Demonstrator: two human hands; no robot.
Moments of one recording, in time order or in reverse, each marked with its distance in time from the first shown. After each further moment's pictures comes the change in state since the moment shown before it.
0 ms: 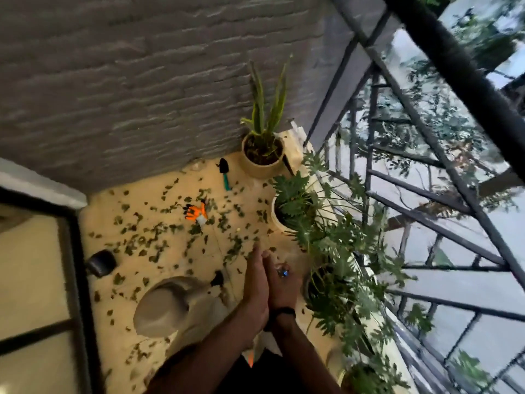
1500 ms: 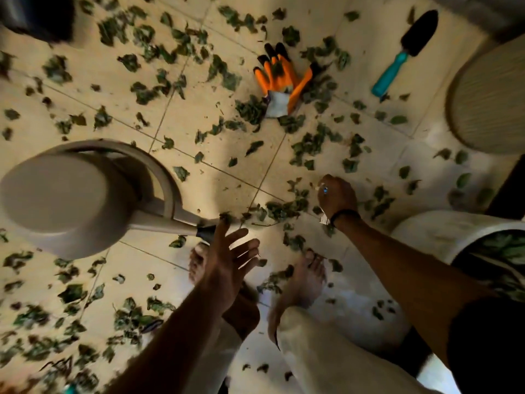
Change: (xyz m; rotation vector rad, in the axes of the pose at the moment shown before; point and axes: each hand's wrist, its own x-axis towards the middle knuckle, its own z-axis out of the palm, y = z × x) left_hand 0.656 -0.172 -0.221 -0.676 0.413 -0.222; right_hand 0.646 0.334 0.391 -1.580 -0.662 -0.861
